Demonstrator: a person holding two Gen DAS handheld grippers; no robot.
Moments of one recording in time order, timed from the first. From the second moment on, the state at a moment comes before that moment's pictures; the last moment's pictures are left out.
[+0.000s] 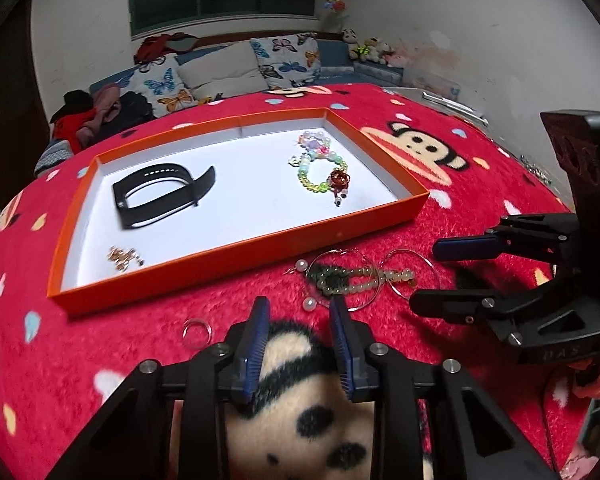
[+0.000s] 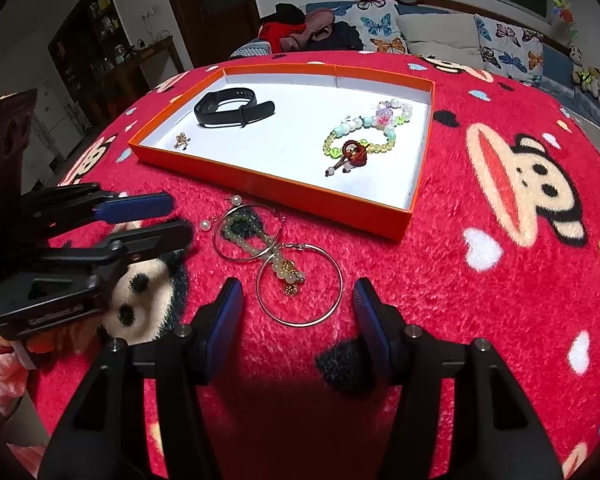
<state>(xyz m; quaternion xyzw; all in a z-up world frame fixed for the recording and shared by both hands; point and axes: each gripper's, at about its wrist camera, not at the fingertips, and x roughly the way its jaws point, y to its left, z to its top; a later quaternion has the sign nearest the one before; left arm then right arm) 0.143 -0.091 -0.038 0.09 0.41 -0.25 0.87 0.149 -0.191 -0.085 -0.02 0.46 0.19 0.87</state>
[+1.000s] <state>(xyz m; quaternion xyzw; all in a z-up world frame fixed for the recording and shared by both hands) 0.149 -0.095 -0.044 0.11 0.40 -0.27 0.87 0.154 -0.180 -0.089 -0.06 0.46 0.19 0.86</state>
